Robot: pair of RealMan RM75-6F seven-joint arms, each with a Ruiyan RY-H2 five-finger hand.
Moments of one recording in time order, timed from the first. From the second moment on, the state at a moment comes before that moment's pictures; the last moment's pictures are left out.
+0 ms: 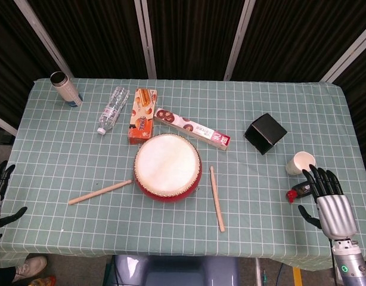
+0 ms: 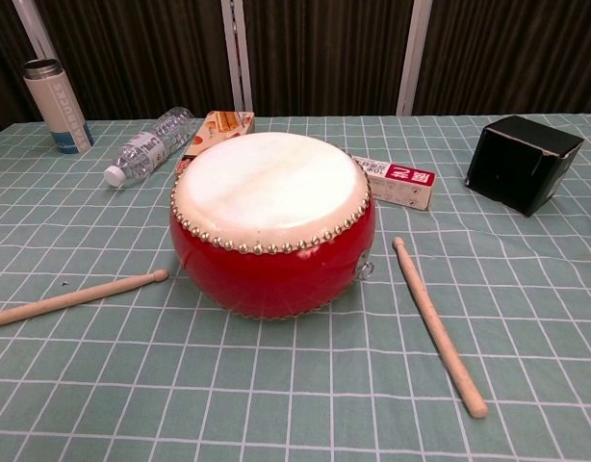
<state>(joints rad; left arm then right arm) -0.06 -1.14 -0.02 -1.56 1.53 1.59 0.08 0.11 -1.18 0.04 -1.56 -1.62 1.53 -0.07</state>
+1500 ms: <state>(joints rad) -0.40 -1.42 -0.12 -1.82 0.83 1.24 0.71 0.11 -1.18 0.04 -1.54 -1.67 1.58 -0.02</state>
